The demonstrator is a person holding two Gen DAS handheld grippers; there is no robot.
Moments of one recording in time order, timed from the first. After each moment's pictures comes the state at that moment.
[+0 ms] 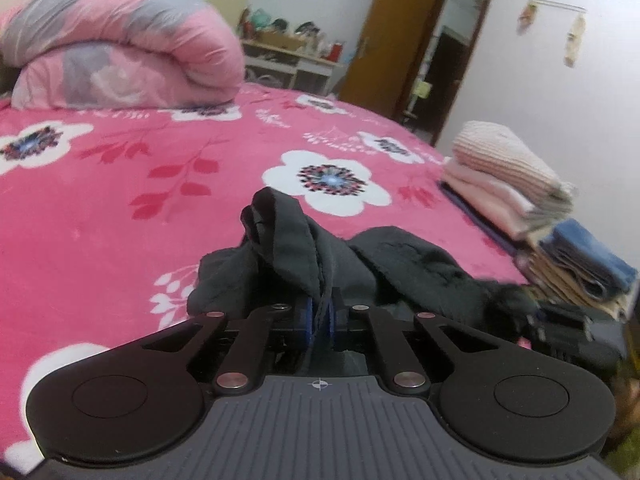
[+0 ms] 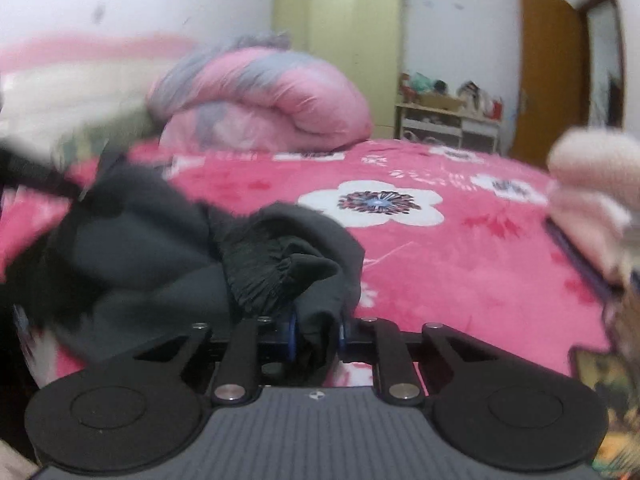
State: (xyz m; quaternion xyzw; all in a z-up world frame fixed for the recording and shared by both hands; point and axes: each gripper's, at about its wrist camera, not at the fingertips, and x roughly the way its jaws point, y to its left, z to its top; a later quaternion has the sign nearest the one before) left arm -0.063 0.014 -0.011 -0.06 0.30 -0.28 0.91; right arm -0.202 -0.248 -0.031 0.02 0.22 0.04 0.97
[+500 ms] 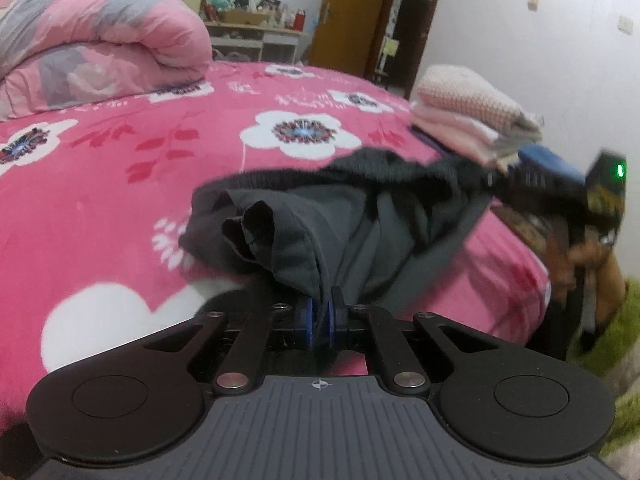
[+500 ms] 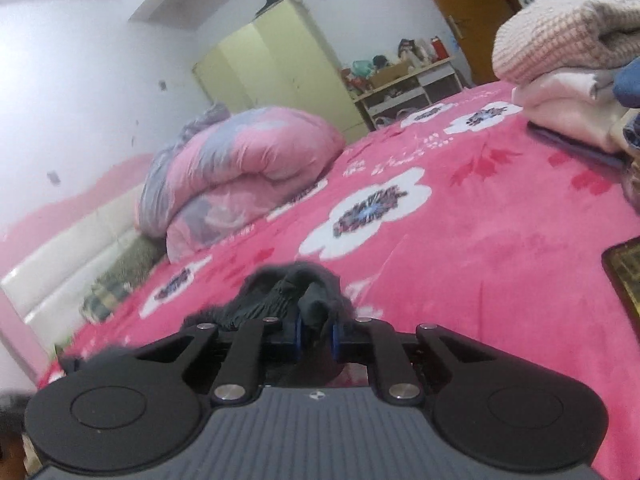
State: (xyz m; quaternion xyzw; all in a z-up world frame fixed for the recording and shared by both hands) left arm -0.110 0.024 -0.032 0.01 0.33 -0.31 0.89; right arm -0.187 -0.320 -0.027 0.27 0.18 0.05 0.95
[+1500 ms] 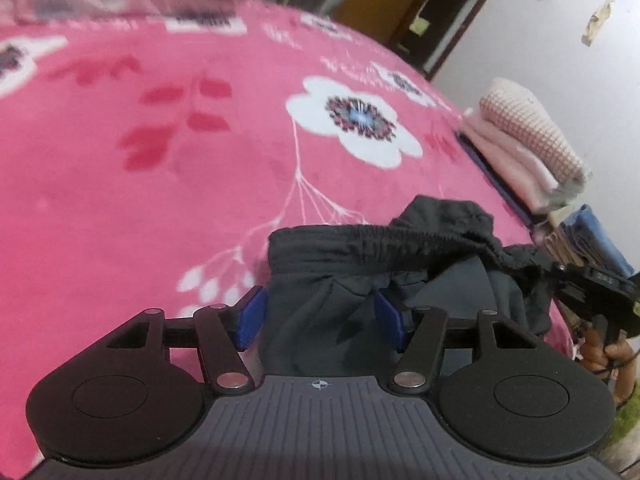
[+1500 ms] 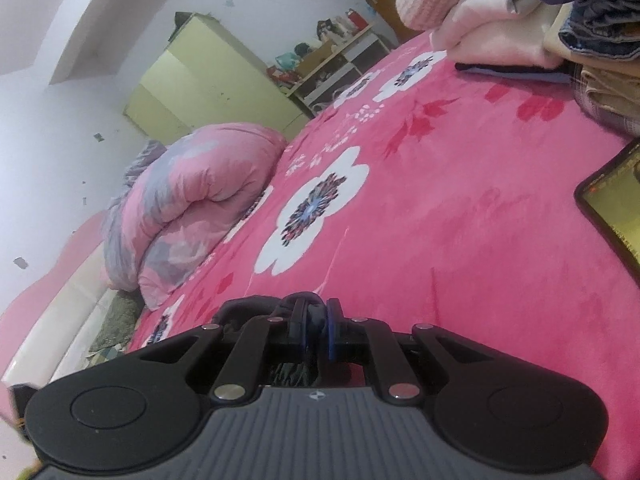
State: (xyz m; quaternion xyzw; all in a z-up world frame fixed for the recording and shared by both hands) left arm 0.071 0.036 -0.069 -0.09 0.43 -0.33 0.84; right arm -0.162 -0.355 -0.062 0.39 0.21 0.00 0.90
